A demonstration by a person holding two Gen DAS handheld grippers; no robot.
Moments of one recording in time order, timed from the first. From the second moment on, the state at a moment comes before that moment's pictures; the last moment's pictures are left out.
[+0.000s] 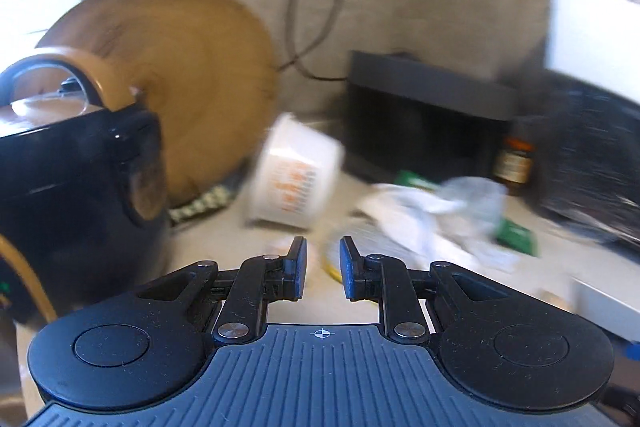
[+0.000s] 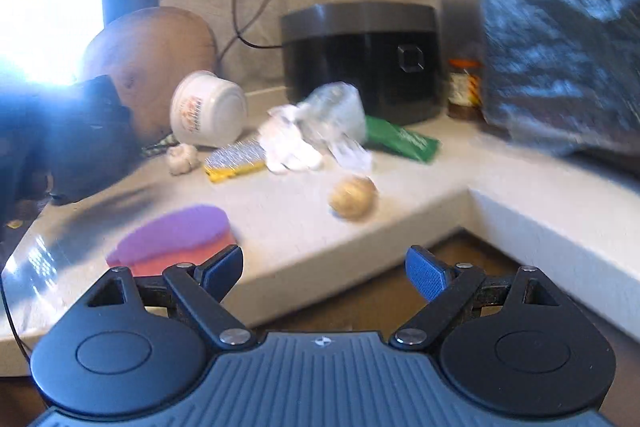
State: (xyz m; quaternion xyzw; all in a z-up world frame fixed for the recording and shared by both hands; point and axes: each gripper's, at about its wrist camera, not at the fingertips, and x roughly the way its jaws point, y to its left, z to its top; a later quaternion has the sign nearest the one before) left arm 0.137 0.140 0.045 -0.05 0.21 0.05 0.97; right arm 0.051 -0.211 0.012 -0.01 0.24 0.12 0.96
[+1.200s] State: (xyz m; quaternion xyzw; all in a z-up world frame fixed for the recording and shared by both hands) left arm 0.109 0.115 0.020 -0.02 0.29 -0.09 0.95; right arm 0.058 -0.192 0.000 0.02 0.24 0.15 0.96
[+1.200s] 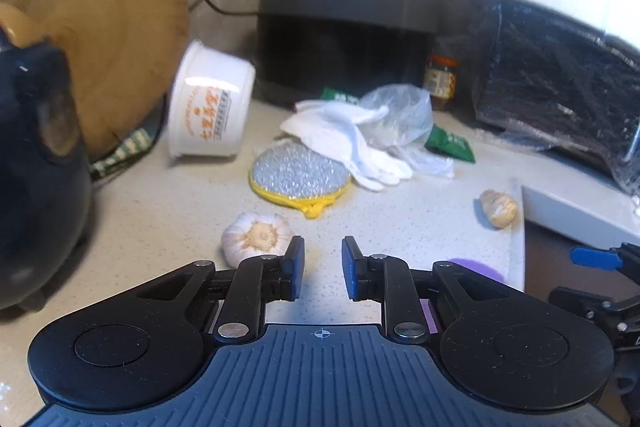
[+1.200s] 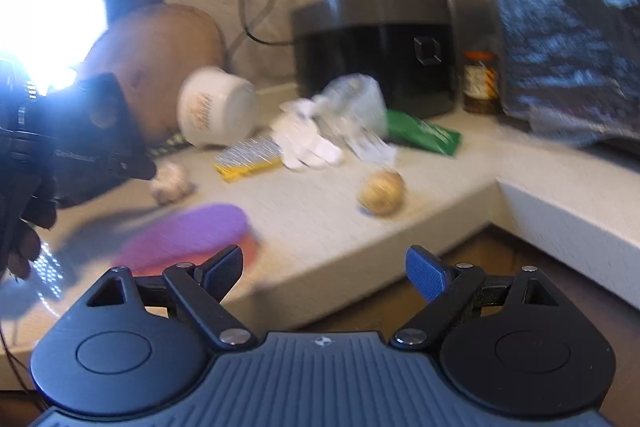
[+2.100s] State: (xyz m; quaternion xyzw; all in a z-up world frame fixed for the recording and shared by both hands) left arm 0.163 0.122 0.001 0.04 0.29 0.06 0.96; right arm 0.054 -0.122 -0.018 -0.09 0.20 0.11 0.97
